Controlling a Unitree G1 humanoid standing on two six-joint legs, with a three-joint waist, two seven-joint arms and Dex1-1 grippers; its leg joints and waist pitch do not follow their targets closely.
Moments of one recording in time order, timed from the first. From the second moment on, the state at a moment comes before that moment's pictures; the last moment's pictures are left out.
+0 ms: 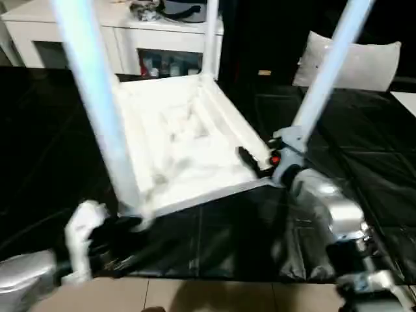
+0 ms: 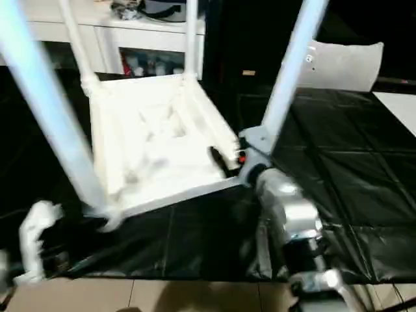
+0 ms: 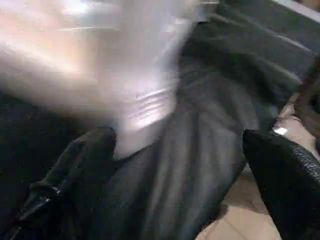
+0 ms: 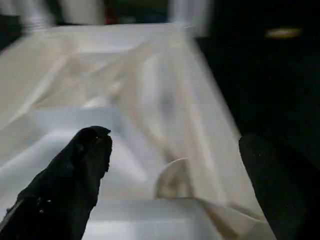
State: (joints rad) left arm 0.35 0.66 0.27 -0.32 -0.54 0.44 -0.99; right arm -0.48 -0.27 -0.06 0.37 0.23 0.34 0.34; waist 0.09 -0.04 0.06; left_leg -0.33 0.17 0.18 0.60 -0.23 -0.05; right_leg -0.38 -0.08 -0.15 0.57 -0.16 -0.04
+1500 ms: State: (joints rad) left arm -0.40 0.32 -0.22 -0.18 -0.63 0.57 -1.03; right arm -0.38 -0.29 0.00 0.54 0.08 0.29 0.32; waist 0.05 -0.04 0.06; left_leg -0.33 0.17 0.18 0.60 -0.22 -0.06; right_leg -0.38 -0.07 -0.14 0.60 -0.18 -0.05
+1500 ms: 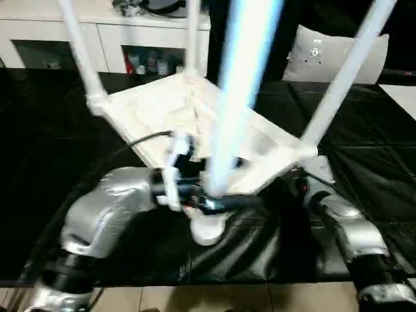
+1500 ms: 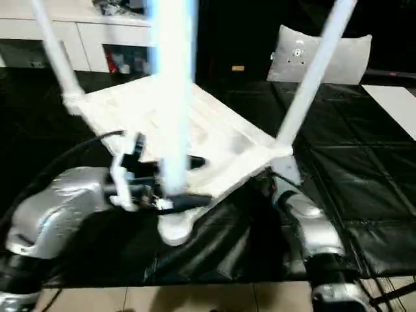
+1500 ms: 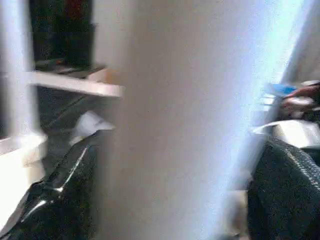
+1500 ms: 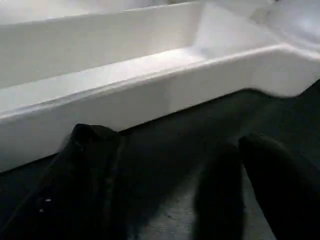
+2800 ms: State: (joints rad) left arm -0.53 0.02 -0.28 0.10 -0.40 0.36 -0.80; right arm -0.42 -0.21 0.00 0.59 0.12 0.19 0.57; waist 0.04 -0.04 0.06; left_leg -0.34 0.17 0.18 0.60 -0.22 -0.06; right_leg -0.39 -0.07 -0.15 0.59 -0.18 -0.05
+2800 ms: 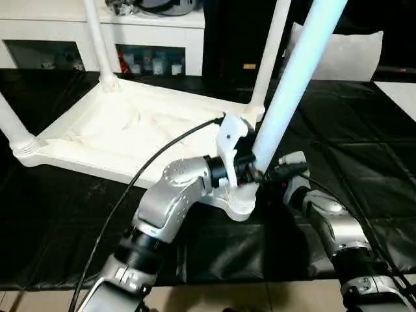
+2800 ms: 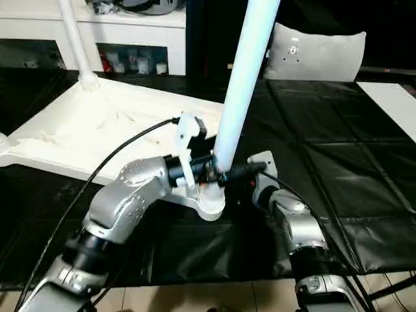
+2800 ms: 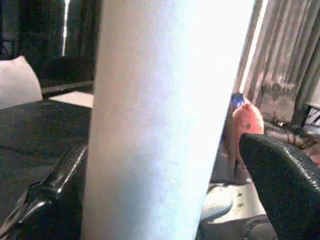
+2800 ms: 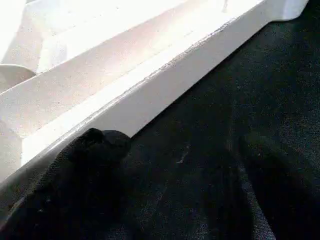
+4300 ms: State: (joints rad) left arm -0.78 0.31 -0.44 0.84 0.00 -0.16 -1.16; right arm -0.14 -0.60 0.00 0.14 0.25 0.24 1.04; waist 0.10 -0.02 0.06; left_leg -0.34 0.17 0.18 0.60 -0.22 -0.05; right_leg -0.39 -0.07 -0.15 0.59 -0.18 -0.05
